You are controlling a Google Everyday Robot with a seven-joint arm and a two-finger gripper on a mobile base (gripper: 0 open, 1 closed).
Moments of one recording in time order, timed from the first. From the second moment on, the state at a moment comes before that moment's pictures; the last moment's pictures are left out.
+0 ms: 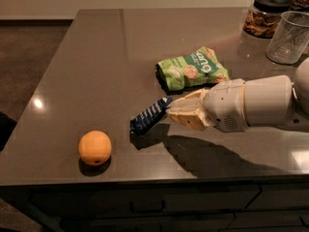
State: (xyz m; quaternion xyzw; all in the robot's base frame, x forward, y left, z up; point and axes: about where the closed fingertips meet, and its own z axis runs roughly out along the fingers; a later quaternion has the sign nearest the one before) arm 0.452 -0.062 0.897 -0.48 0.72 0.25 0.44
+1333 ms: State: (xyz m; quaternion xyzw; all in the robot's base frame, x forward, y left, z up) arm 0.407 -0.033 0.875 -0.49 0.70 0.30 0.42
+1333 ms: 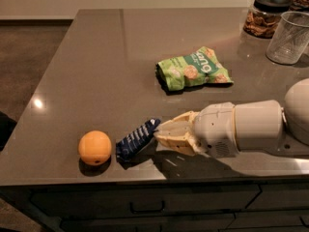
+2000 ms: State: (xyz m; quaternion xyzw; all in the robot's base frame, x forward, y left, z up) arm 0.401 -0.026 0.870 -0.49 0.70 0.30 0.42
